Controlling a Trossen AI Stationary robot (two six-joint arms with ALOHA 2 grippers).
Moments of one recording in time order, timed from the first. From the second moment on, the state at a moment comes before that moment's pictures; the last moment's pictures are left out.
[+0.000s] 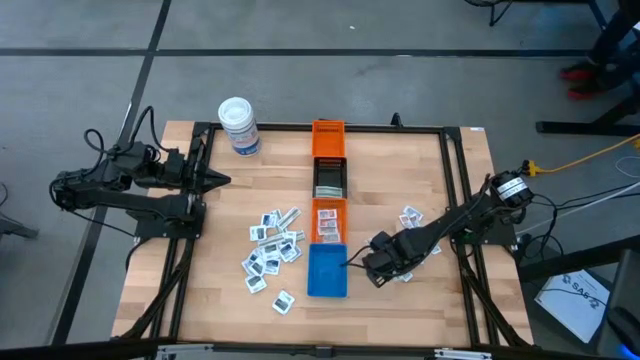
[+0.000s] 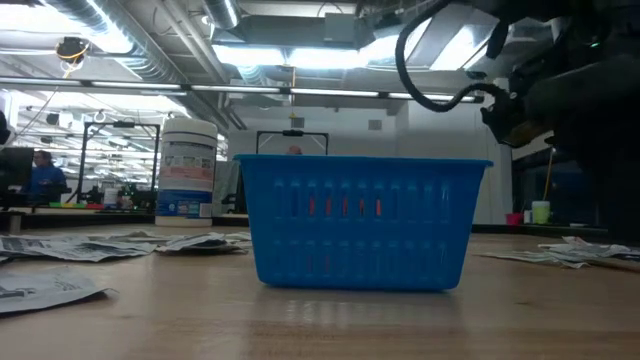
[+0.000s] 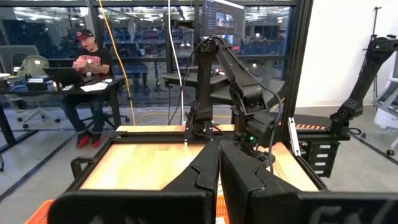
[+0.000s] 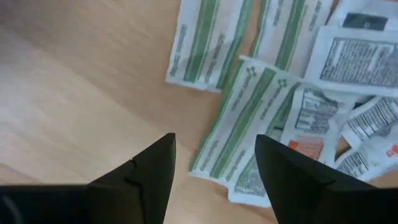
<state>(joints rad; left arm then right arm) 0.00 0.39 0.78 -0.39 -0.01 0.00 0.46 1.70 1.04 -0.84 -0.05 1.35</state>
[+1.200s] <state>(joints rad) 0.00 0.39 0.78 -0.39 -0.01 0.00 0.44 1.75 1.05 -0.82 -0.01 1.21</state>
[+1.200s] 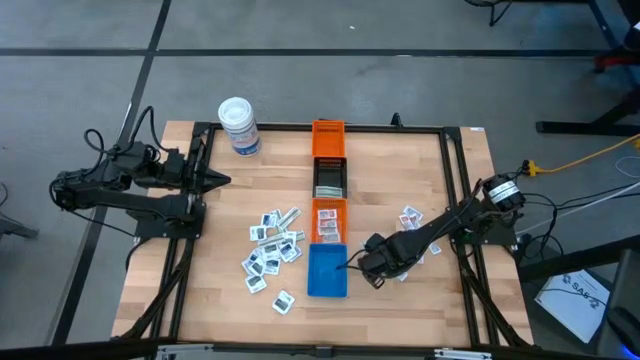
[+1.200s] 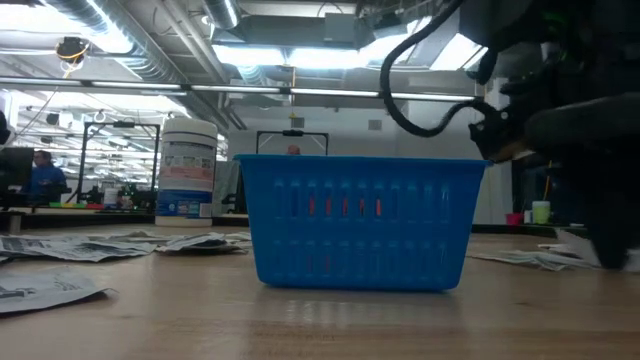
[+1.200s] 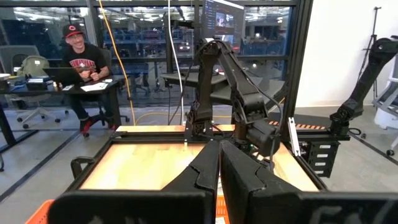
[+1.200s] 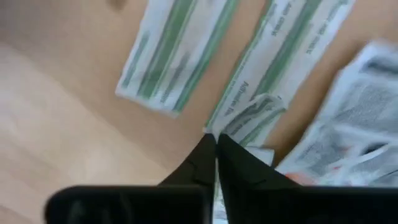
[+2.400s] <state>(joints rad) 0.00 0.39 0.78 -0.39 -0.01 0.00 -0.13 1.52 1.37 -0.81 0.06 0.36</state>
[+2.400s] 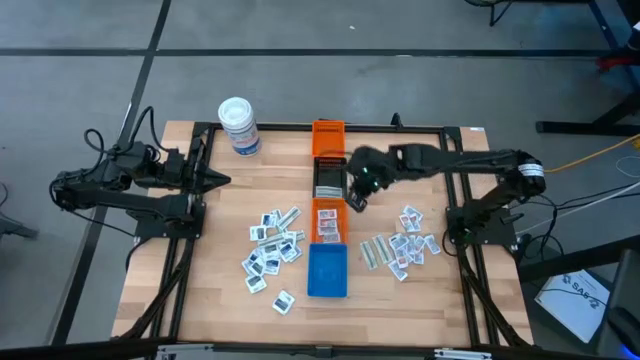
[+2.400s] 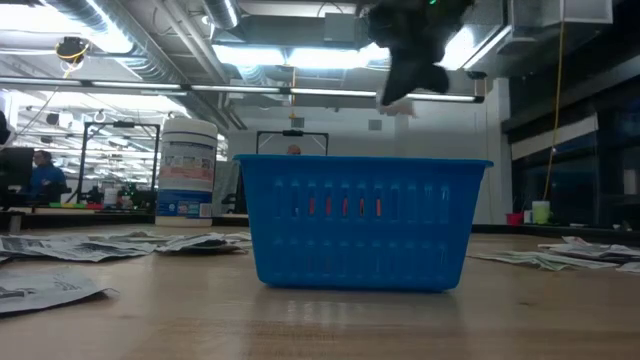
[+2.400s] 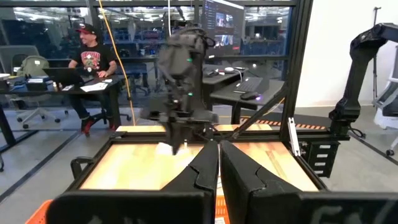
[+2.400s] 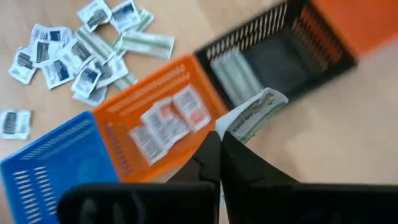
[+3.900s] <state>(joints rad) 0.00 0.39 0.78 -0.39 -0.01 0.00 -0.38 2.00 1.58 -0.74 -0.25 0.02</state>
